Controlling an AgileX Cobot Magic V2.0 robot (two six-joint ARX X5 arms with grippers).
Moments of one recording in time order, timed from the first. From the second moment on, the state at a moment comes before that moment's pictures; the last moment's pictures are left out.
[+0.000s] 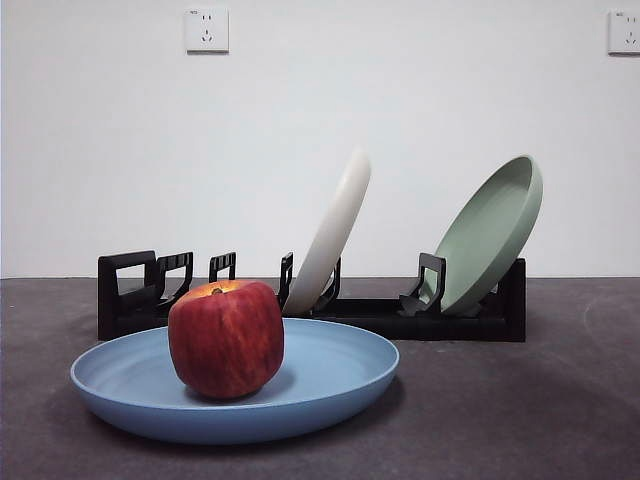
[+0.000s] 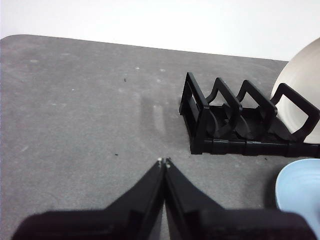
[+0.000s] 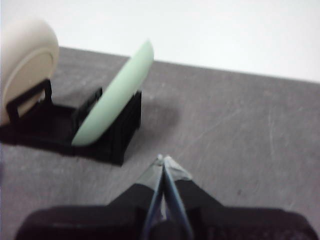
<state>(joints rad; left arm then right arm) -0.06 0.00 0.02 -0.19 0.02 -0.14 0.01 0.11 0.19 -0.25 -0.13 -0.16</state>
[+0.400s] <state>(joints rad) -0.06 0.00 0.02 -0.19 0.02 -0.14 0.01 0.00 0.05 -0.25 -0.13 -0.10</state>
